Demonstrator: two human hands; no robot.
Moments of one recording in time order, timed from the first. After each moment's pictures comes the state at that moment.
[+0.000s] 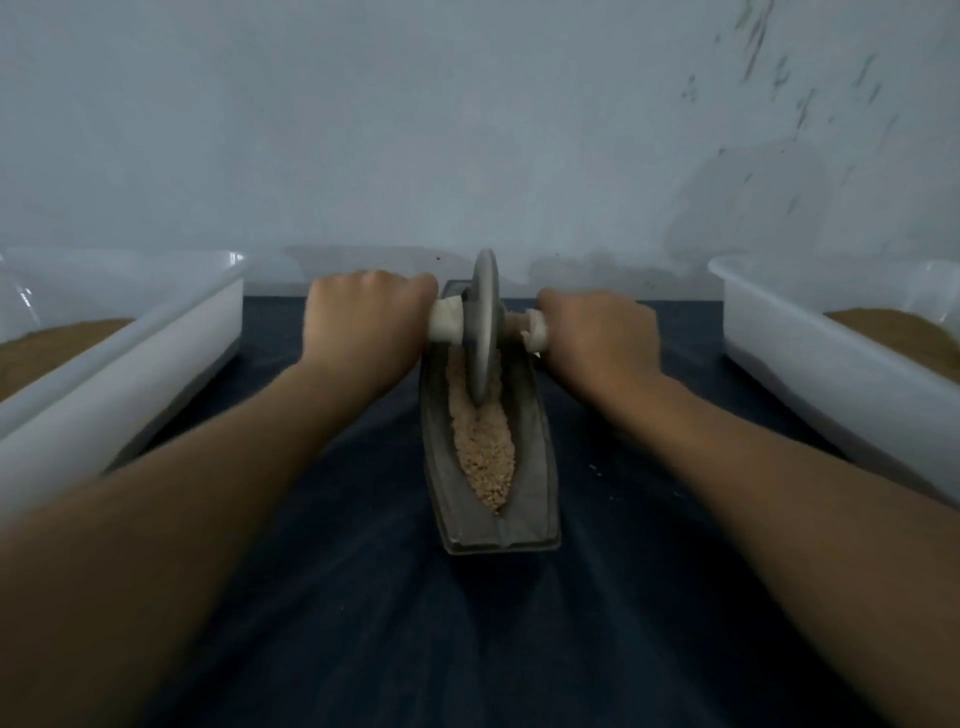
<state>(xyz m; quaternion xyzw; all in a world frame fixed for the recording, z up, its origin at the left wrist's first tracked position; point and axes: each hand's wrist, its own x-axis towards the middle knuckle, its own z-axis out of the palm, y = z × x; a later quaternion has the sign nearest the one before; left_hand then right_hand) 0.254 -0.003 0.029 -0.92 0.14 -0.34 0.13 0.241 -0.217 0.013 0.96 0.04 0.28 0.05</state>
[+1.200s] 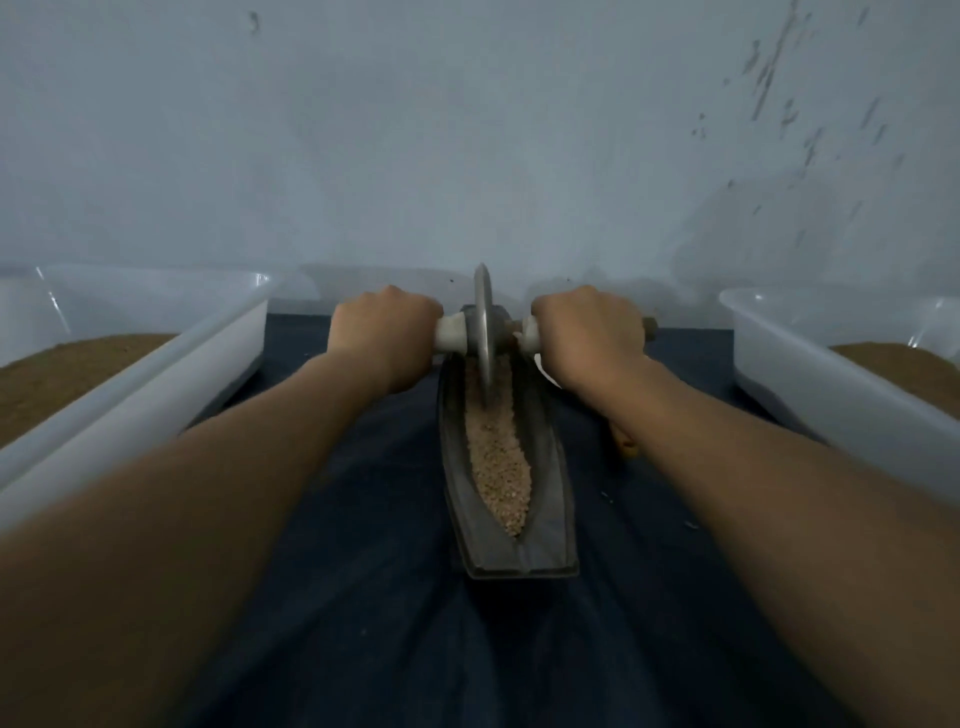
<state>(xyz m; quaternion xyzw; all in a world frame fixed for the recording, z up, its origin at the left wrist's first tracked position) 0.279 -0.004 0.039 -0.97 0.11 -0.20 0.04 0.264 -0.195 0.044 0.97 0.03 0.23 0.10</state>
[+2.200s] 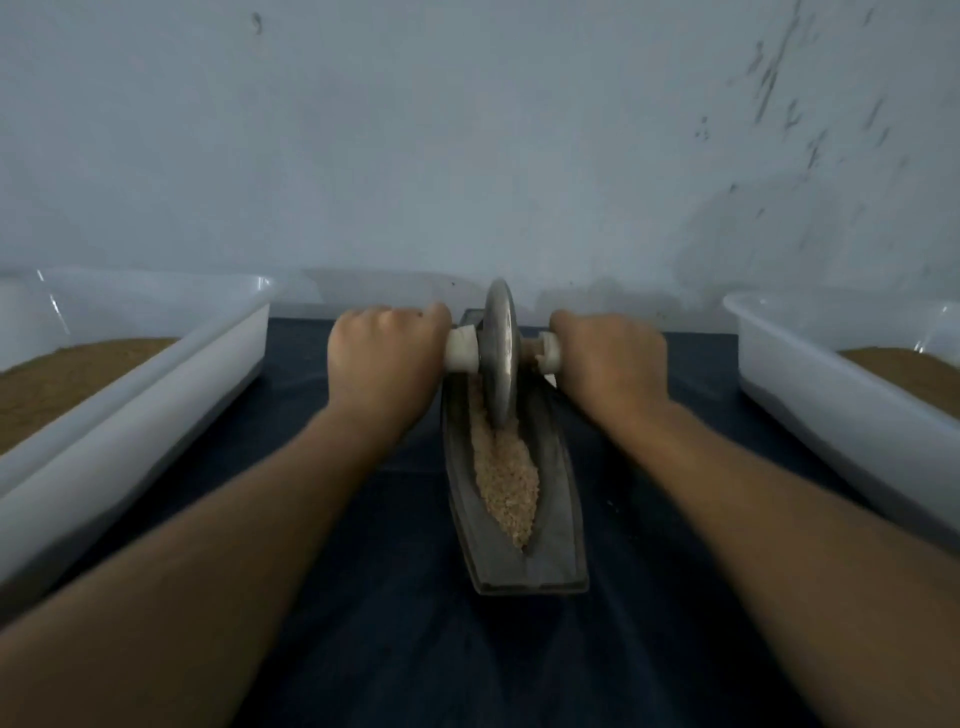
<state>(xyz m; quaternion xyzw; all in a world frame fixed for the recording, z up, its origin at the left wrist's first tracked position) 0.255 -0.001 0.014 -0.91 0.13 -0.37 0.11 0.242 -0.210 0.028 0.96 0.04 0.26 0.08</state>
